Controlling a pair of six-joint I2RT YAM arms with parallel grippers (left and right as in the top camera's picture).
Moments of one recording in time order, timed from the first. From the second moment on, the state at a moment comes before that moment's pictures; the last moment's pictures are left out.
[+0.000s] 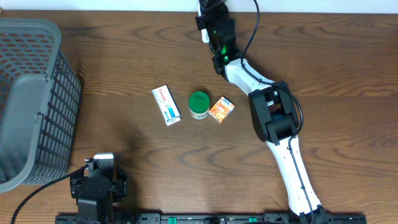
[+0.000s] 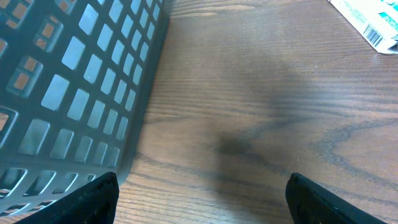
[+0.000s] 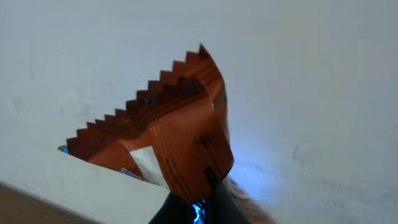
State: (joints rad) left arm -0.18 0.12 0.49 -1.11 -0.40 0.03; right arm 0.41 2.69 2.09 0.72 0.12 -0.12
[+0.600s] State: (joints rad) left arm -0.18 0.12 0.49 -1.11 -0.40 0.03; right arm 0.51 2.69 2.10 0.50 0.08 -0.18
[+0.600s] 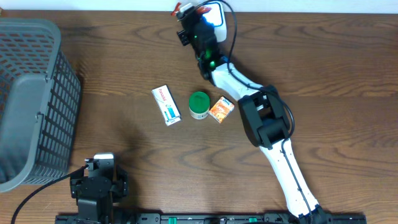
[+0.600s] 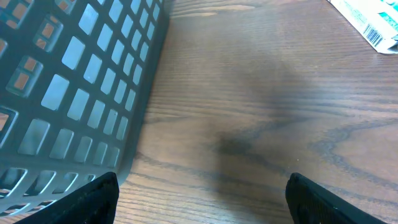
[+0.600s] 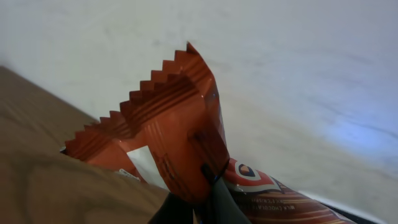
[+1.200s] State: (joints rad) left arm -0.18 0.12 0.49 -1.11 -0.40 0.03; right arm 0.53 2.19 2.10 -0.35 0.33 -0.22
